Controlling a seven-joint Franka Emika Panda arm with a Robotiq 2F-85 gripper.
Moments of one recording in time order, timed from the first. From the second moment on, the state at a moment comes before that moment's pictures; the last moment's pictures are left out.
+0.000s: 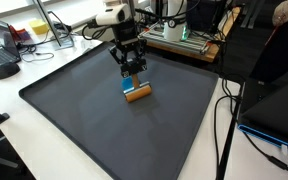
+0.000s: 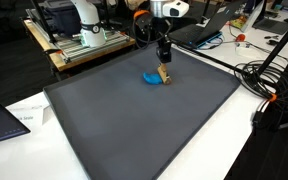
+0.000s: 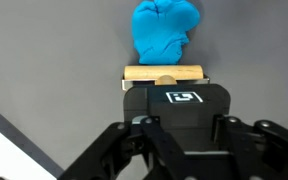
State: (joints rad) arm 0.00 0.22 0.10 -2.19 0.14 2.47 -1.08
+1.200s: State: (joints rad) arm -0.01 0.19 0.12 -2.13 0.25 2.45 -0.89
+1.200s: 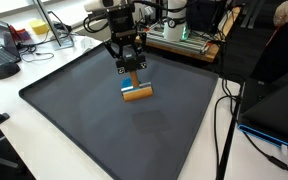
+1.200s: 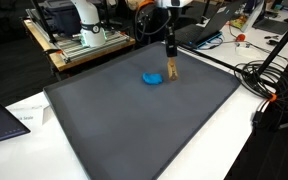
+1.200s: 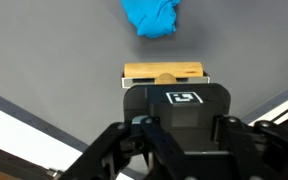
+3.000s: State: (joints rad) arm 0.01 0.19 0.07 -1.97 0.09 2.14 -0.55
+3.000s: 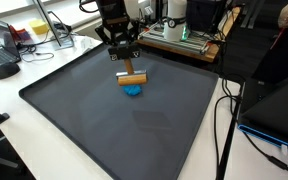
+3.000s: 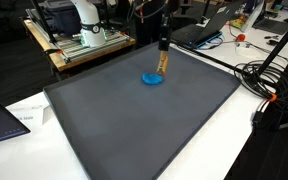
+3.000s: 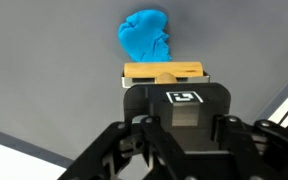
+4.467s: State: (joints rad) arm 0.19 0.77 0.00 -1.08 -0.16 1.48 0.16
